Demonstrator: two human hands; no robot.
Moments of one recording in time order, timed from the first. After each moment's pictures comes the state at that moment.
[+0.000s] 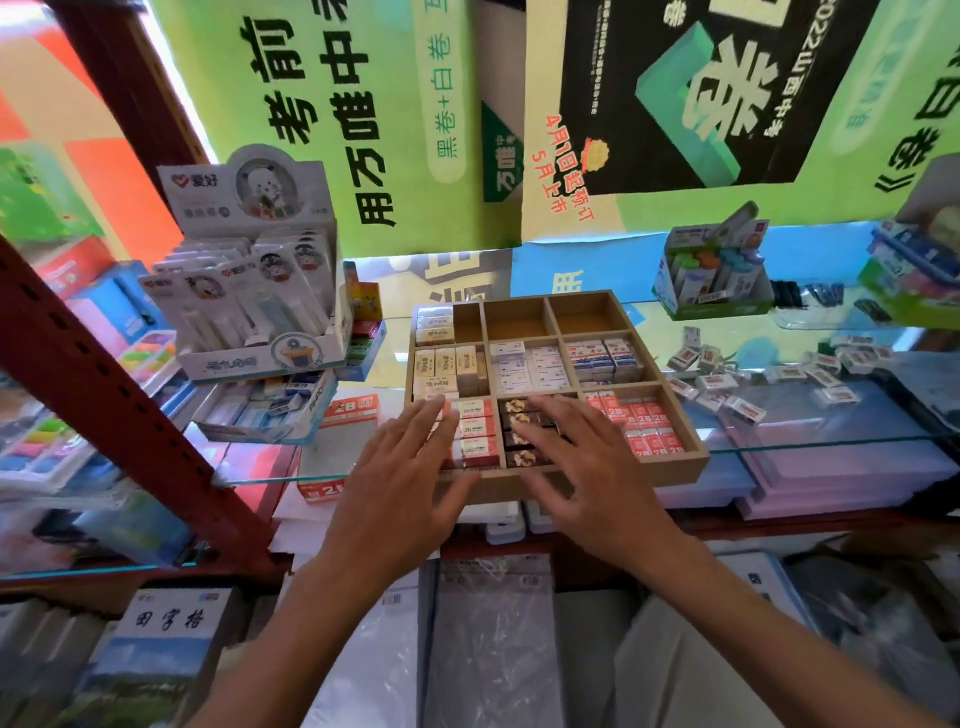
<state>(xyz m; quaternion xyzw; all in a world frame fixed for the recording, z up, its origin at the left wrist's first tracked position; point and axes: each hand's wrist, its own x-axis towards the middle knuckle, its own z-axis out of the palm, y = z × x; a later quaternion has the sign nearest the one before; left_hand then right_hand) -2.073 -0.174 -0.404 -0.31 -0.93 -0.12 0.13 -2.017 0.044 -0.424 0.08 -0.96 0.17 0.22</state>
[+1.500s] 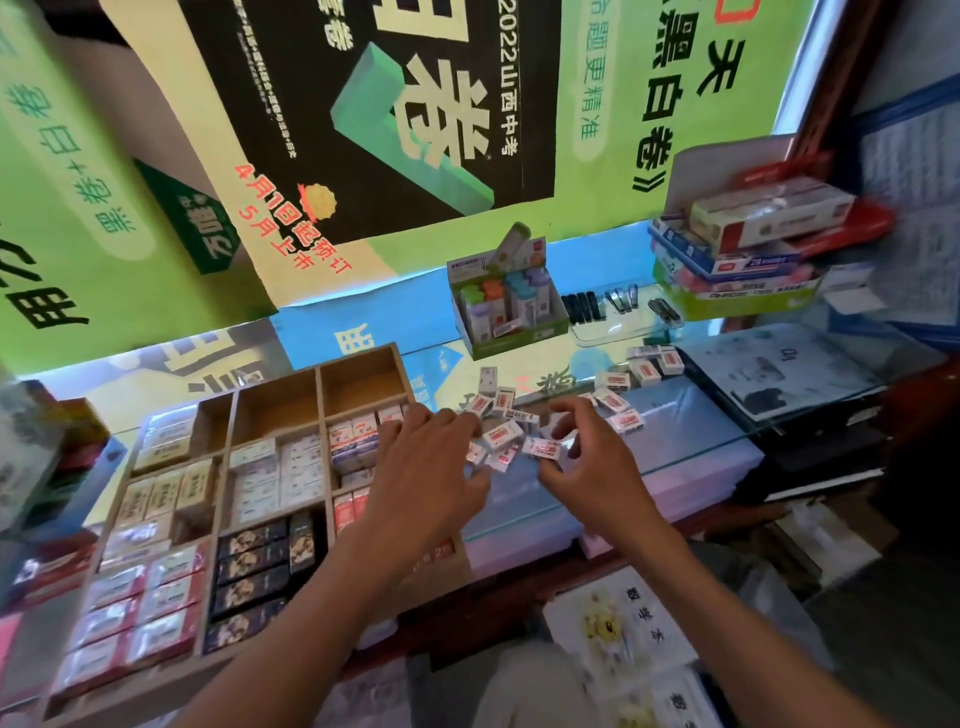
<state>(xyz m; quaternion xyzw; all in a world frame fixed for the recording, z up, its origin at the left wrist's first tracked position) -2.098 0.120 -0.392 -0.39 -0.91 -0.08 0.06 -2.010 0.289 -0.455 -0.19 -0.87 0.40 0.22</state>
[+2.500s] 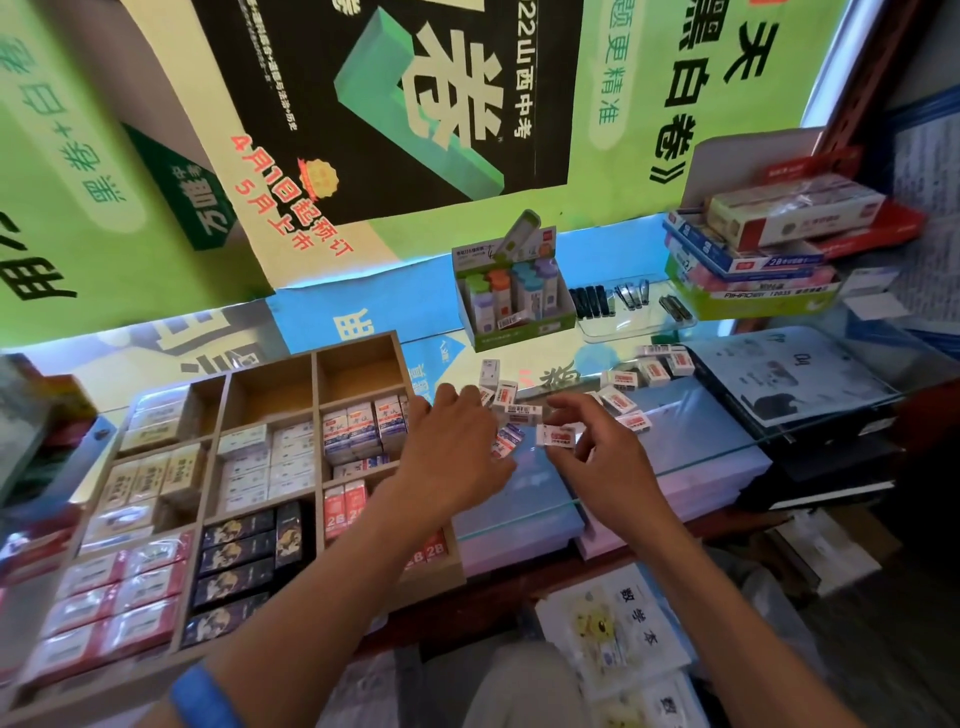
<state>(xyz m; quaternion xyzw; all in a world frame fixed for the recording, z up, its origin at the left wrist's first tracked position) -2.120 0.158 -0.409 -0.40 -0.91 -0.02 0.04 -2.008 0.297 -0.449 -0.17 -0.84 0.47 0.21</state>
